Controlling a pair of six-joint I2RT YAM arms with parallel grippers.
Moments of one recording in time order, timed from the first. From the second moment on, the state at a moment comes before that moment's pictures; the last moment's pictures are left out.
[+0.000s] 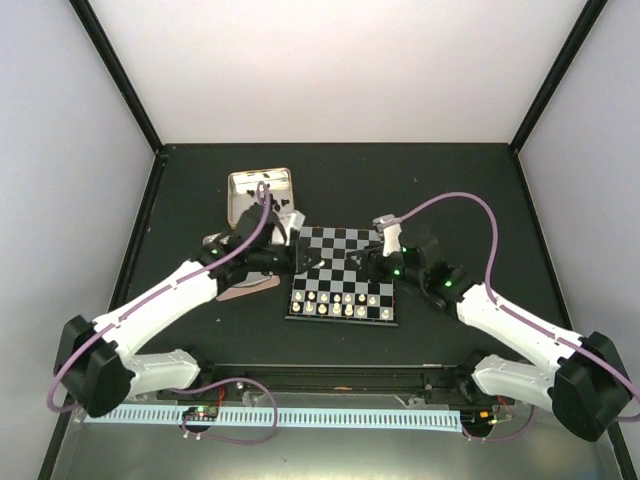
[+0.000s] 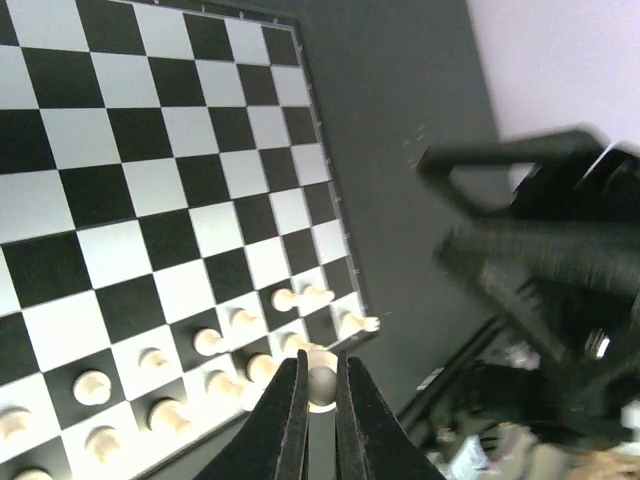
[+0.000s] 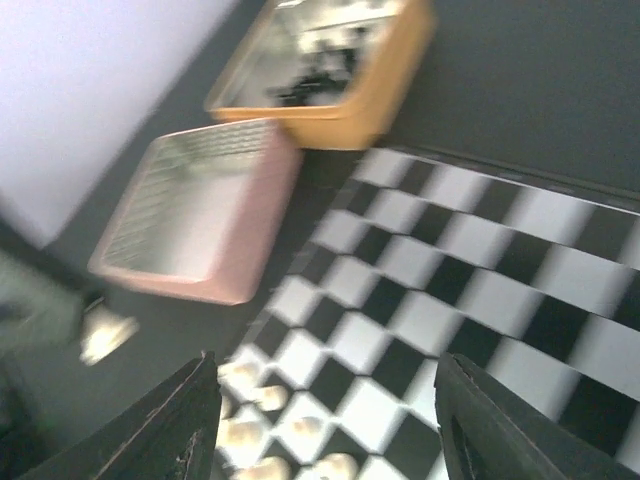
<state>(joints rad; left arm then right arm) -0.62 1.16 0.87 -0.40 0.46 -0.73 0.71 1.10 0.65 -0.03 -0.24 0.41</state>
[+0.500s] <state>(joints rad) -0.99 1.70 1.26 -0.36 0.16 -0.39 0.23 1.05 0.51 -0.24 -0.03 0.68</state>
